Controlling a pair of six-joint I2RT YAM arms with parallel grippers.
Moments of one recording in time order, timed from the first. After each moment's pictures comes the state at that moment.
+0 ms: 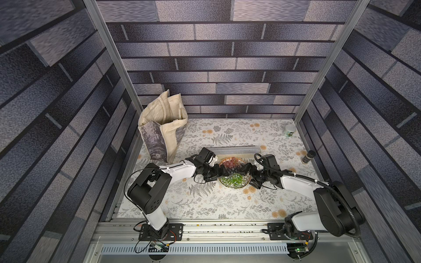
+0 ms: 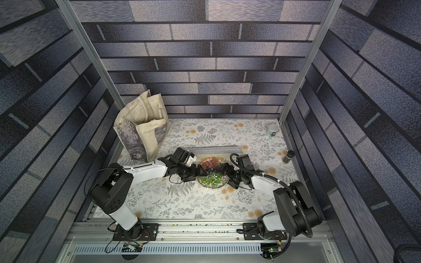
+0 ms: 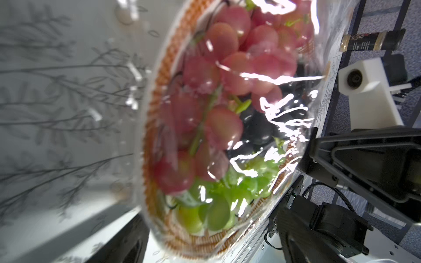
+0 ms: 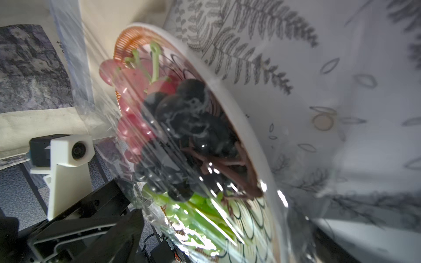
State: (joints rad) left arm -0.57 1.64 0.88 -0.24 0.59 -0.73; right arm 0.40 1.37 0.54 -0.12 -0.52 1.00
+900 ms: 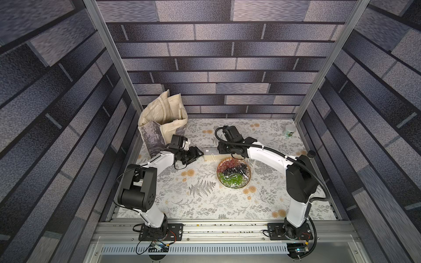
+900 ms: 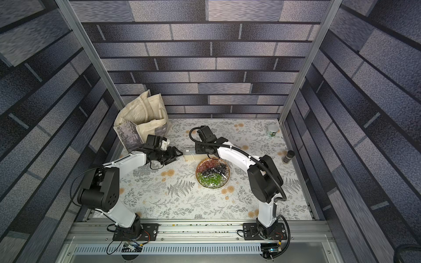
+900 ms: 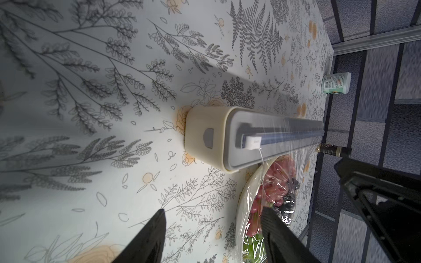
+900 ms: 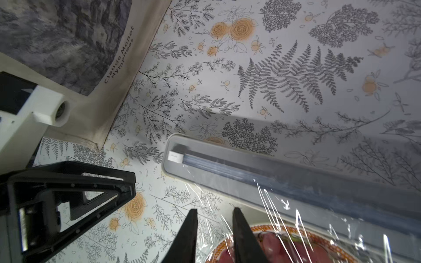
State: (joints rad) left arm -0.17 1.68 0.99 -0.23 0.60 -0.61; right arm 0.72 1.91 1.52 -0.44 -0.02 0.46
